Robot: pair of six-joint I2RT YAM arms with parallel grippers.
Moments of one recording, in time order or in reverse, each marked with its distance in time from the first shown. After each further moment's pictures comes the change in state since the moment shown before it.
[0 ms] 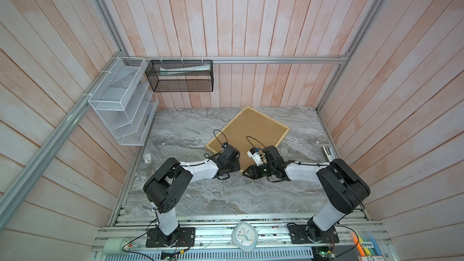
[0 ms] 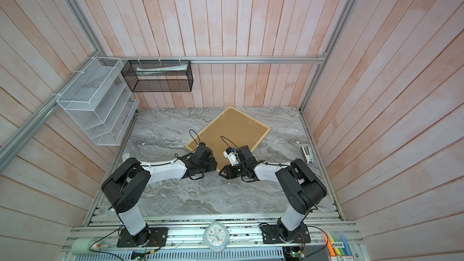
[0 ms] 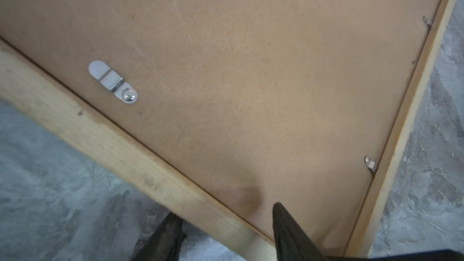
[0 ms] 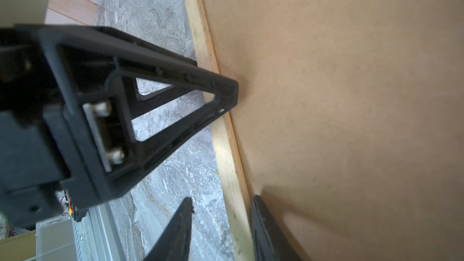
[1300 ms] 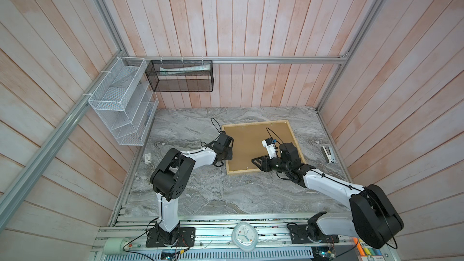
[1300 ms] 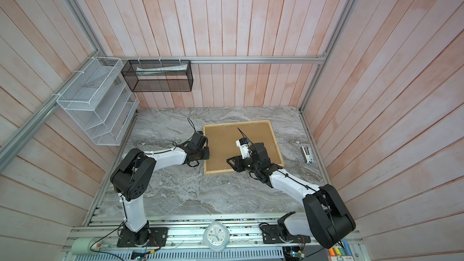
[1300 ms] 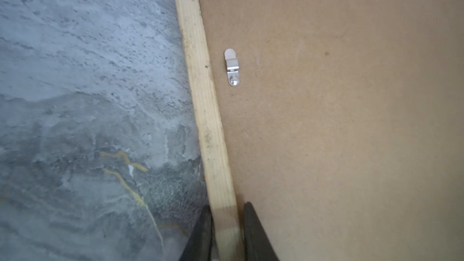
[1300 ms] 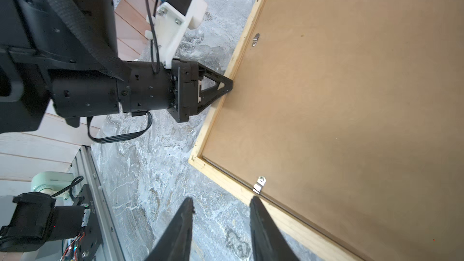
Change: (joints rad) left arm 0.161 0.138 0.192 -0.086 -0.084 0.340; right arm -0.108 -0.351 -0.111 0.040 0.130 0.065
